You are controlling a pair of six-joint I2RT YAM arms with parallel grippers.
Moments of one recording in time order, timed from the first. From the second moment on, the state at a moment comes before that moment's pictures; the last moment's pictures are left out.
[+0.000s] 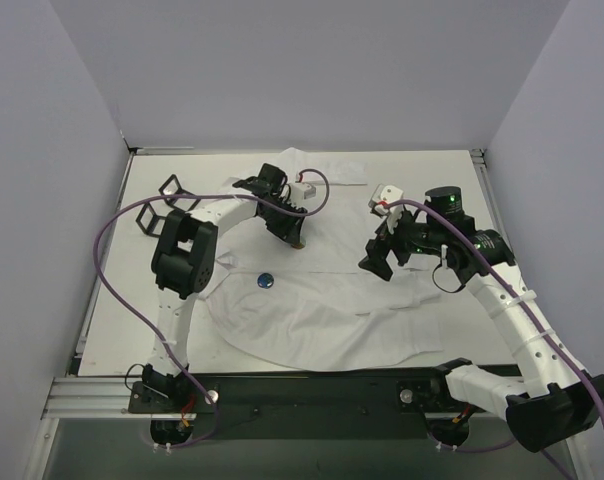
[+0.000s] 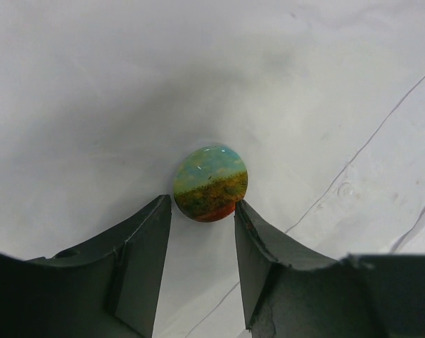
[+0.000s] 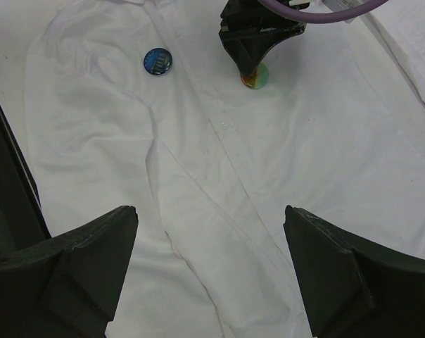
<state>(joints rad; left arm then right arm) -0.46 2.22 1.72 -0.60 0.44 0.19 0.34 1.09 1.12 -0.71 -0.57 -0.50</state>
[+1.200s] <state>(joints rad) -0.42 2.34 1.86 -0.70 0.67 0.08 0.38 1.09 1.11 -0.71 -0.52 -0.53</state>
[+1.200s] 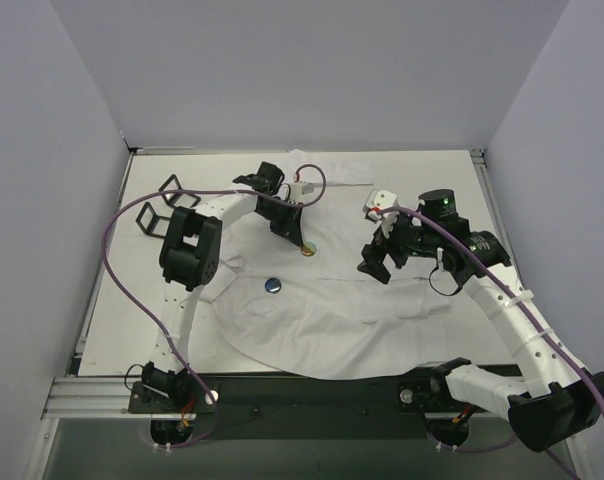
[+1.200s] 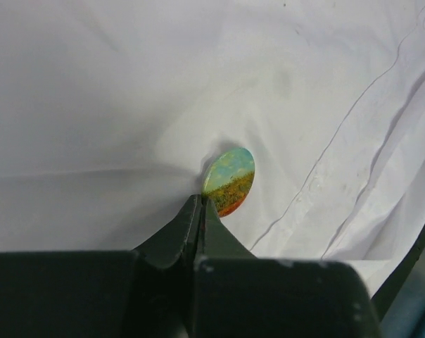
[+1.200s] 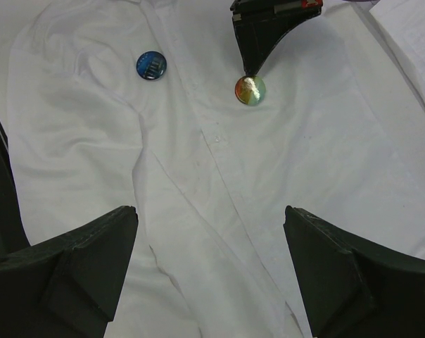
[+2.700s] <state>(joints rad) -0.77 2.08 1.52 -0.36 -0.14 0.50 0.33 0.87 1.01 -0.71 -0.38 -0.61</state>
